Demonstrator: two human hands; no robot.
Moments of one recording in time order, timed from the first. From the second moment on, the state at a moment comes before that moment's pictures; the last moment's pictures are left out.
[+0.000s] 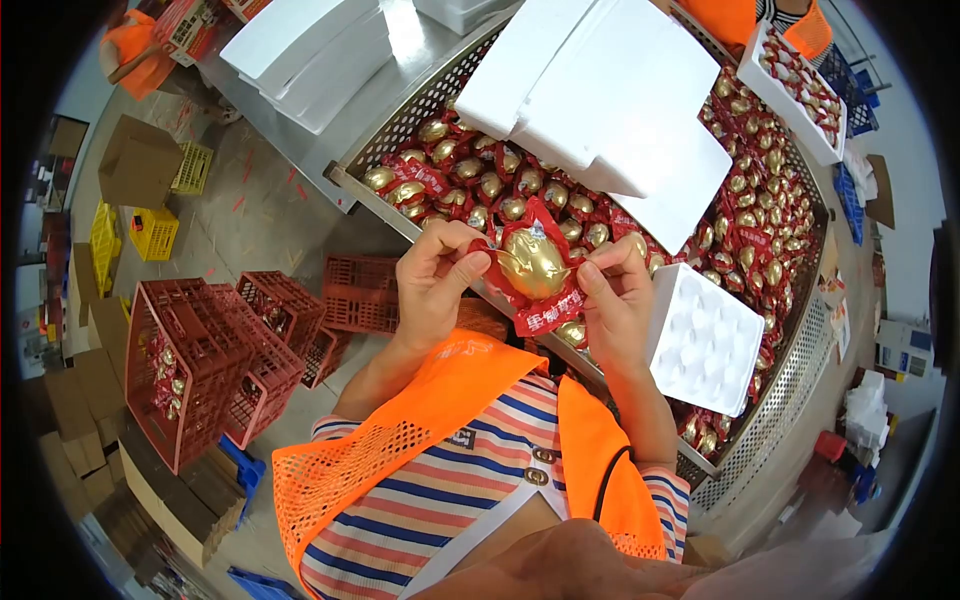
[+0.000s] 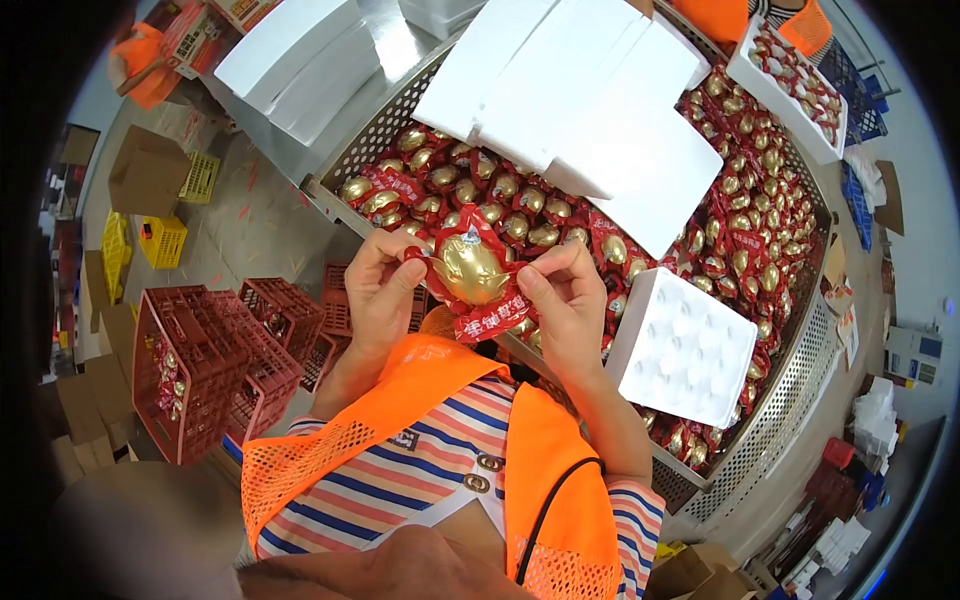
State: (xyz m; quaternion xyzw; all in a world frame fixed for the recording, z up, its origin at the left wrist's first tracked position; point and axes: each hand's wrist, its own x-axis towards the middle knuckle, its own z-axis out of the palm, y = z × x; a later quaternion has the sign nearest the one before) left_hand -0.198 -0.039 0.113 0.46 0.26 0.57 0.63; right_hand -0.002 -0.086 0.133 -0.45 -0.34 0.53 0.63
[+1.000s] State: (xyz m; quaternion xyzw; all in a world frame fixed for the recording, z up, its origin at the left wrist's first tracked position) left_hand -0.308 -0.049 0.111 0.56 0.33 0.64 0.42; right_hand -0.117 -0.030 0.160 -0.45 -0.66 0.39 0.47
